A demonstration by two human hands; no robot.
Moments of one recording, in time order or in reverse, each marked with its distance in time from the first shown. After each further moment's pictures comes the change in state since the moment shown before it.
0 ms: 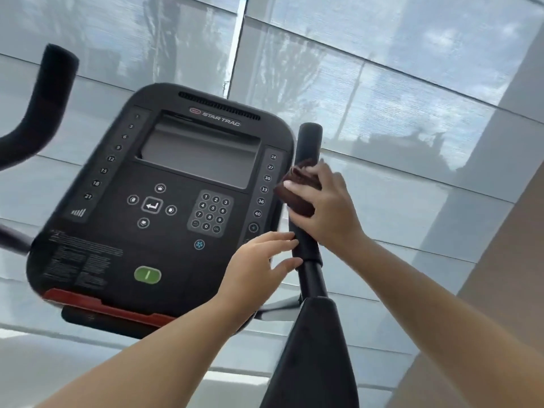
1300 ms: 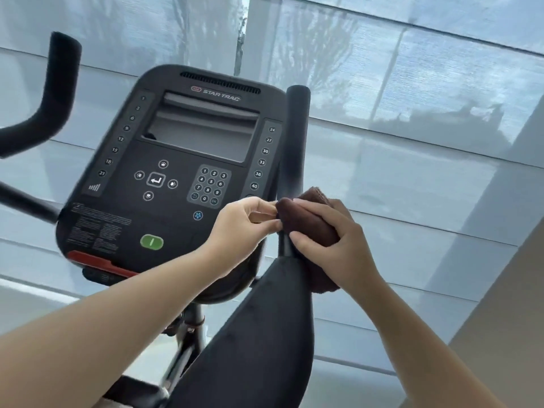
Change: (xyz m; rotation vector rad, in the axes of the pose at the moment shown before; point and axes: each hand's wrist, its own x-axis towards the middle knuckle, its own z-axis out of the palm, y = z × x) left_hand 0.002 0.022 0.006 -0.237 0.025 -0.305; right_hand -0.098 -0.006 -0.030 0.783 -0.116 0.352
